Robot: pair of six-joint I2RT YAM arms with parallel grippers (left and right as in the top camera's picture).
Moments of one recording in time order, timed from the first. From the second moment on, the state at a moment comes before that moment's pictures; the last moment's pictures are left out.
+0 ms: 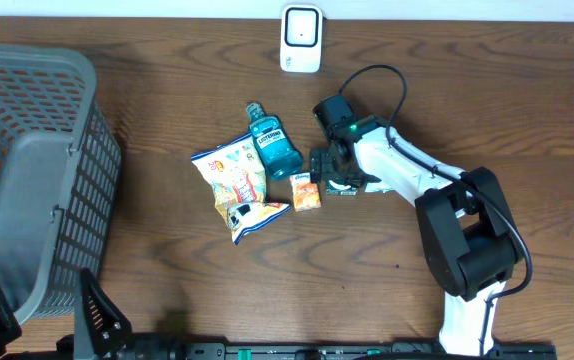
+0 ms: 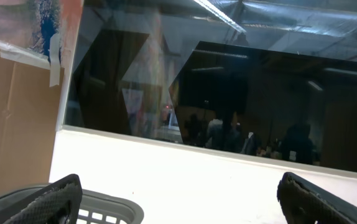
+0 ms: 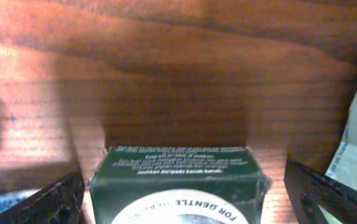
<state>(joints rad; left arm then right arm) 0.00 0.02 0.91 -0.44 -0.09 -0.14 0.49 2.06 1.38 -0.73 0.07 0.48</state>
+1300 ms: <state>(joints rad) -0.05 0.02 0.81 -0.46 -0.12 -0.38 0.45 2.13 1.74 -1.54 -0.25 0.45</state>
